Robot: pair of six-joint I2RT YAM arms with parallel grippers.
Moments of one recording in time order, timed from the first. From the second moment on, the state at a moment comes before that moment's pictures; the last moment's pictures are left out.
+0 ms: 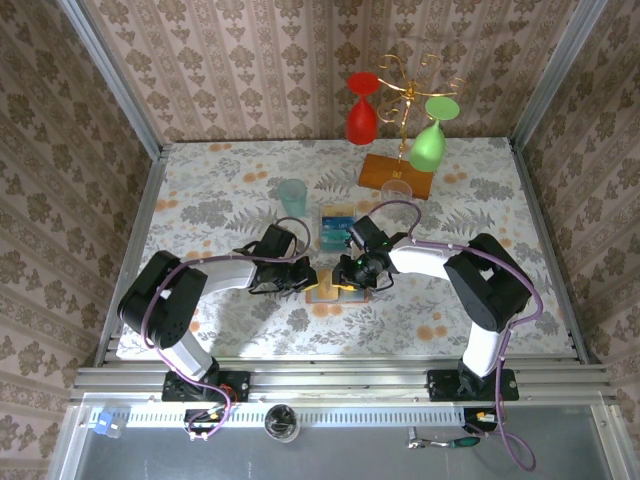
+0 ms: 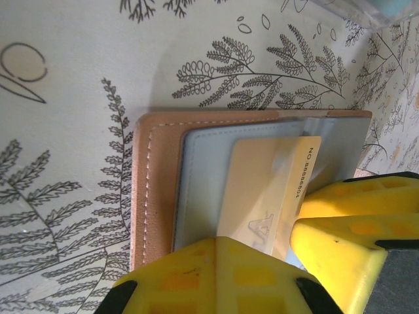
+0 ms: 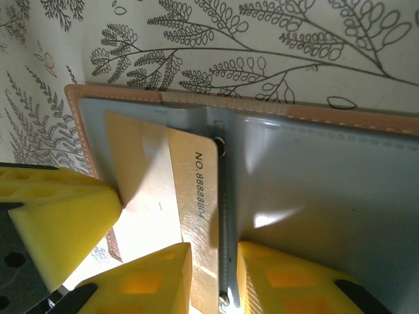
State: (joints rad) left arm -0.62 1.64 0.73 -0.11 0.50 -0.87; right arm 0.63 1.80 0.99 -0.32 -0.42 0.79
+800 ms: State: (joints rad) left arm -0.62 1.64 0.73 -0.11 0.50 -0.87; right arm 0.61 1.80 0.97 -0.24 -0.45 0.82
